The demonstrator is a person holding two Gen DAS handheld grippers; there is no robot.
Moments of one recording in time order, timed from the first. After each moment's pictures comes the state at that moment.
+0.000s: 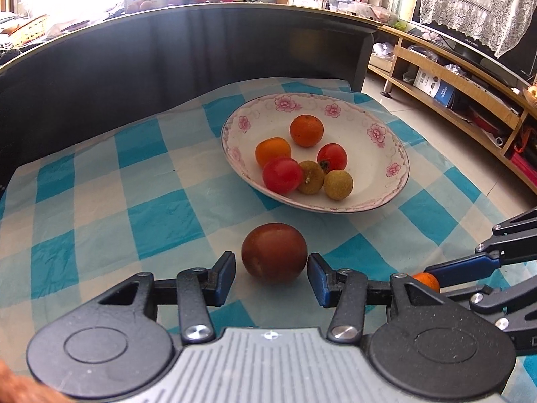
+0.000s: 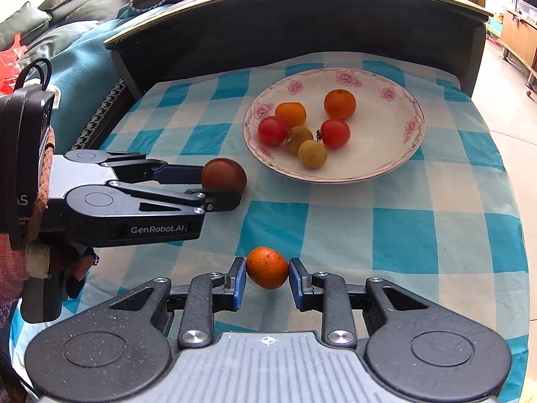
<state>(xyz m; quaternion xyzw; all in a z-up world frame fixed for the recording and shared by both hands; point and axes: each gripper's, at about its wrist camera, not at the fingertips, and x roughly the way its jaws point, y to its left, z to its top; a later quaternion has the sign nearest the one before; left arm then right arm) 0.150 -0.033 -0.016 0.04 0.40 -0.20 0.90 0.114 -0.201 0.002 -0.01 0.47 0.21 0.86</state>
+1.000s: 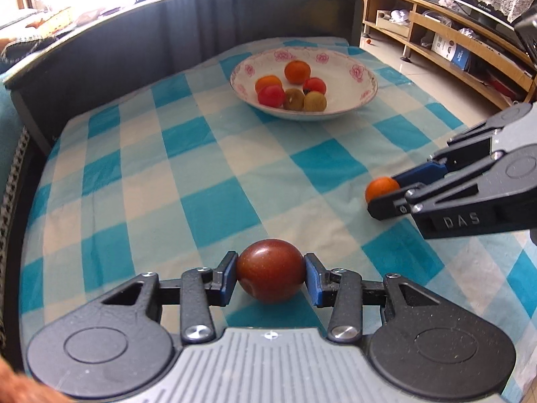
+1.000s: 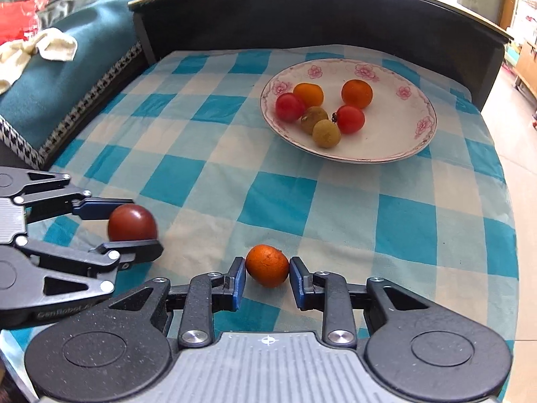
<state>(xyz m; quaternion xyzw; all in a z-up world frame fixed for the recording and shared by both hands) 0.048 -0.037 -0.009 0.08 0.45 -0.13 0.88 0.097 -0.192 -0.007 -0.09 0.46 0.22 0.85</state>
